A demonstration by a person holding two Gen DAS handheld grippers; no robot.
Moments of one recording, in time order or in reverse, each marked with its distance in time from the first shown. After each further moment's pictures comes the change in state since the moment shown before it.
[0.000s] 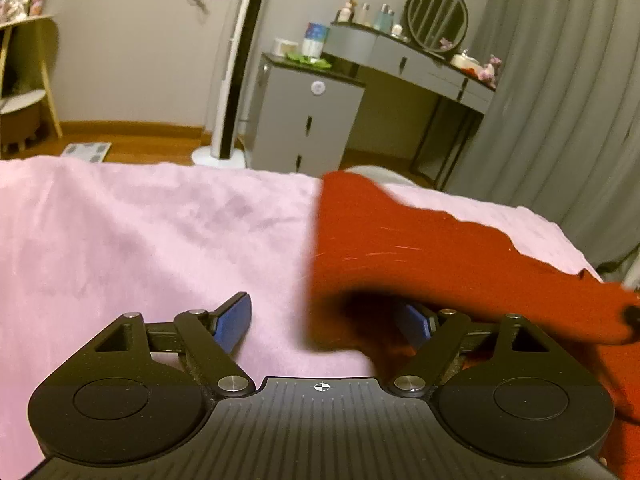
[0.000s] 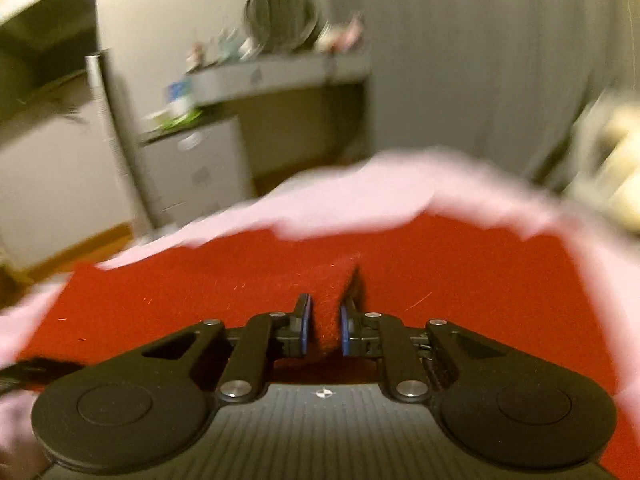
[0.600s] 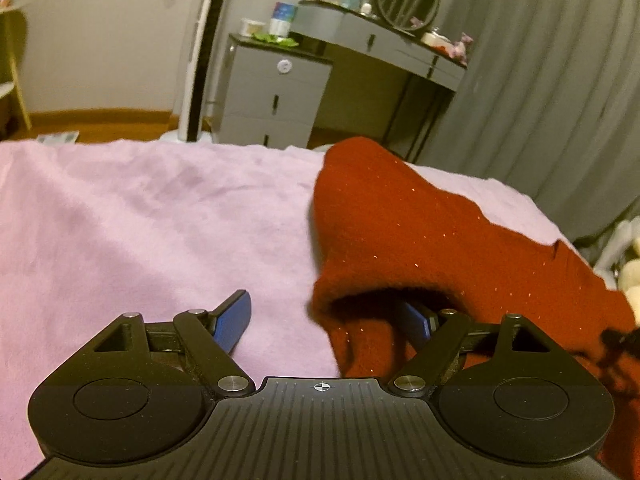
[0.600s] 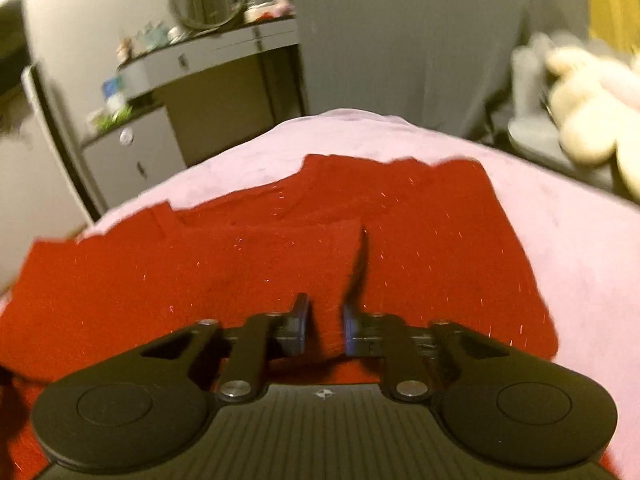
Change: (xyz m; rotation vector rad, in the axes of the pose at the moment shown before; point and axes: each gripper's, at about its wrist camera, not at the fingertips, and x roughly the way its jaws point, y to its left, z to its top) left arm 0.011 -0.017 -0.013 0.048 0.058 -0.085; right arm 0.026 -0.063 -0.025 0.112 0.172 0.035
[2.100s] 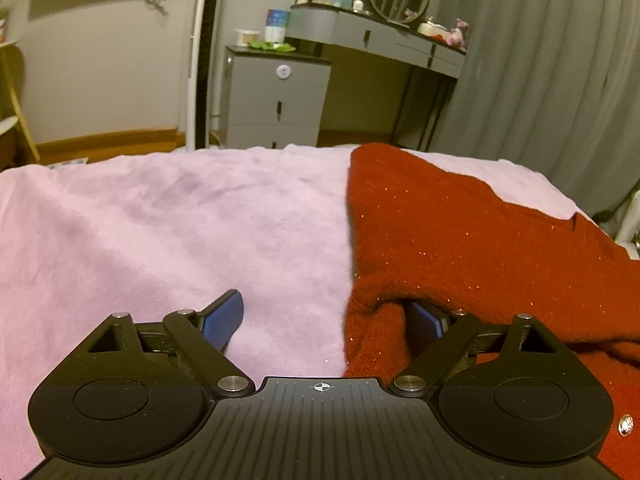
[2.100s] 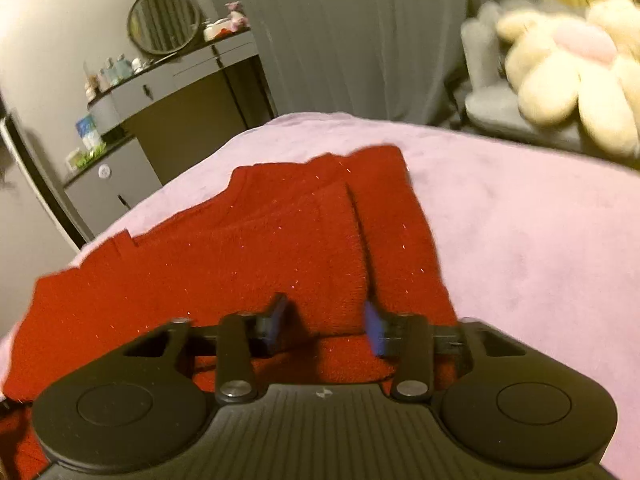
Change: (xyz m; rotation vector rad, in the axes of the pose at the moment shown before) left arm 0.008 -0.009 -0.008 0.079 -0.017 0.058; right arm -0.012 -0.070 -0.008 0.186 0.017 0.042
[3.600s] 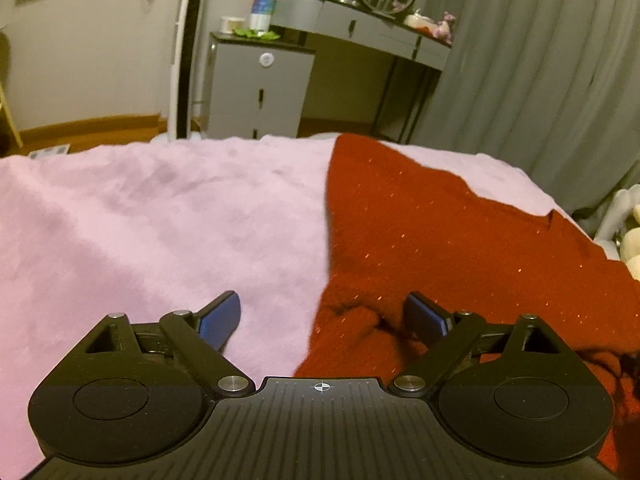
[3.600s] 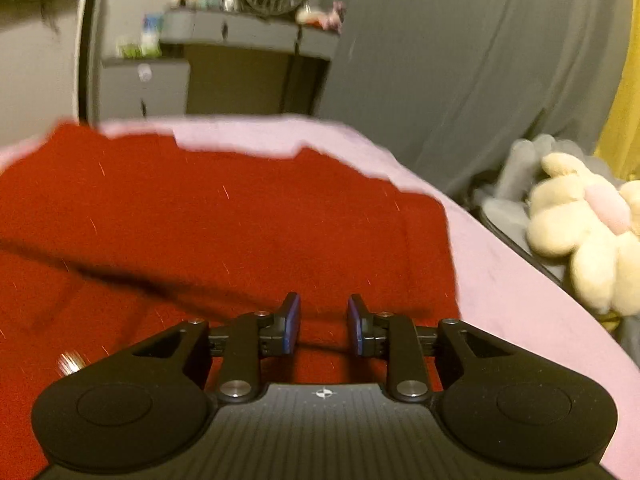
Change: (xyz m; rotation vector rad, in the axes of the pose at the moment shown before) left arm -0.004 -0.006 0.005 -0.012 0.054 -0.068; right arm -0.011 0.049 -0.051 -0.476 -0.011 -0.194
